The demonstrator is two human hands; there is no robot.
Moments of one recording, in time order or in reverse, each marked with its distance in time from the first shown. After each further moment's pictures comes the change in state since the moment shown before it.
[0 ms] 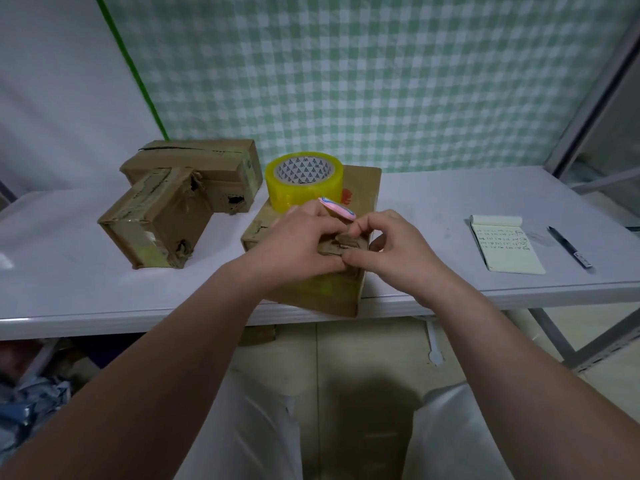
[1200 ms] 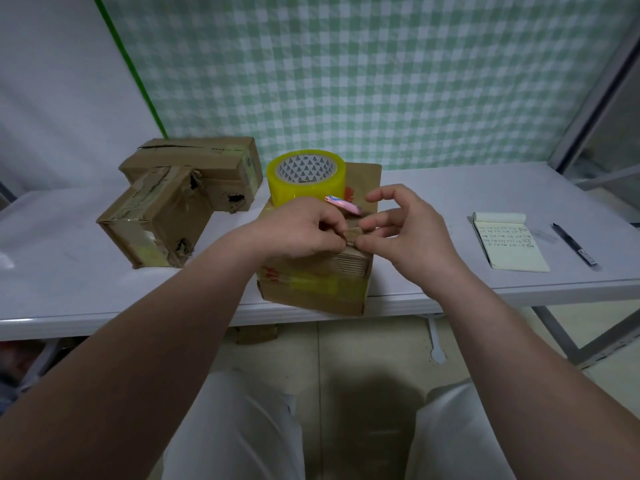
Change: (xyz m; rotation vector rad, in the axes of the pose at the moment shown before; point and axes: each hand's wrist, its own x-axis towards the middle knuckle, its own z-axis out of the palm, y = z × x) left_hand 0.018 0.008 -0.023 -0.219 -0.221 -0.082; right_hand -0.002 -0.011 -0.011 0.180 0.131 0.051
